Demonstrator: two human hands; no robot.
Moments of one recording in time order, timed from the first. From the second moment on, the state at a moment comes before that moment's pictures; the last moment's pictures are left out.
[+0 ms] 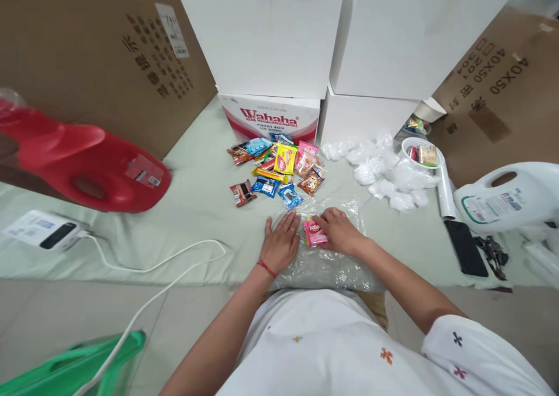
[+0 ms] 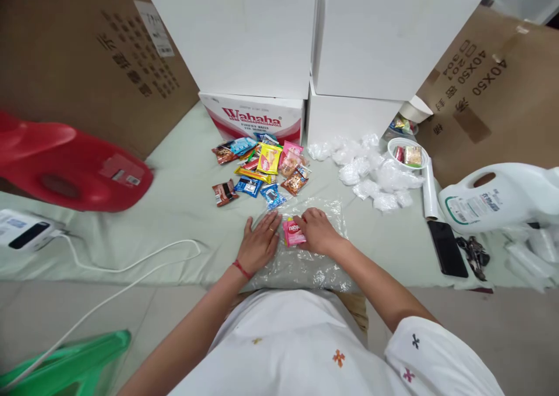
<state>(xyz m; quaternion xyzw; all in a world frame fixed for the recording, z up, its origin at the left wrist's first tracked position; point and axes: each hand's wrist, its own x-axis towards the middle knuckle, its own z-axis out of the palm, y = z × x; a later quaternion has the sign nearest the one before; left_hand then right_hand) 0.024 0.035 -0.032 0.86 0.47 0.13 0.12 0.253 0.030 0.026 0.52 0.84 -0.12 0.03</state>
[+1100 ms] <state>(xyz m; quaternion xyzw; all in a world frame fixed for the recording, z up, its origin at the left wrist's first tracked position) -0.002 0.032 -0.015 0.85 0.41 0.30 0.15 0.308 -0.064 0.034 0.48 0.83 -0.16 -0.22</state>
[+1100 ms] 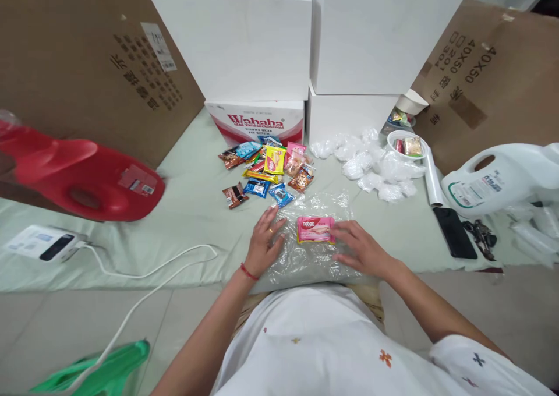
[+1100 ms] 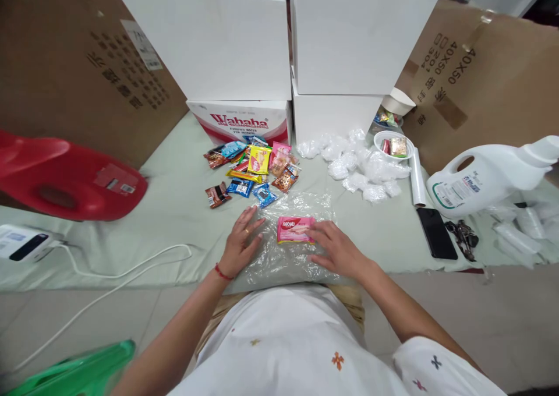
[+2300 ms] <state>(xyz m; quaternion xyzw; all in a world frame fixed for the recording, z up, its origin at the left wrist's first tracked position) 0.050 0.046 0.019 0.85 0.43 0.28 0.10 0.351 -0.010 -0.004 0.74 0.60 -0.27 -0.13</state>
